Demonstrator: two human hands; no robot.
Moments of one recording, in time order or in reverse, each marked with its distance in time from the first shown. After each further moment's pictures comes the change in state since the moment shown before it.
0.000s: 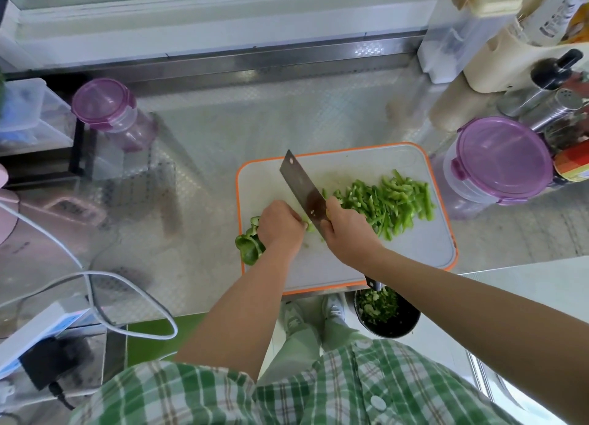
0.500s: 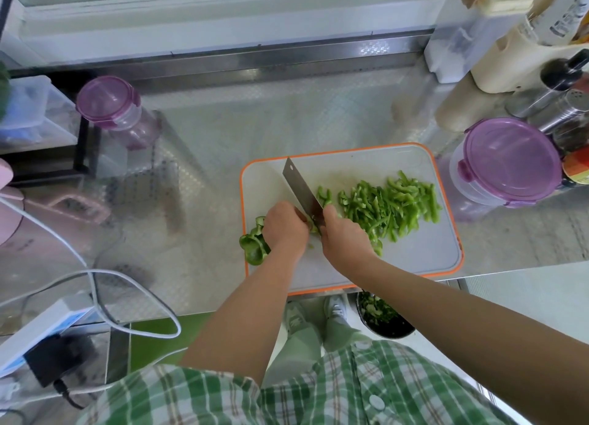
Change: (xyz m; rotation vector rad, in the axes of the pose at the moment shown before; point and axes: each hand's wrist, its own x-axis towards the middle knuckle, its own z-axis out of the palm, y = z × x) left_hand 0.002 0.000 0.002 0.026 0.004 0.009; right_hand 0.002 -0.009 0.020 -0.168 -0.047 0.099
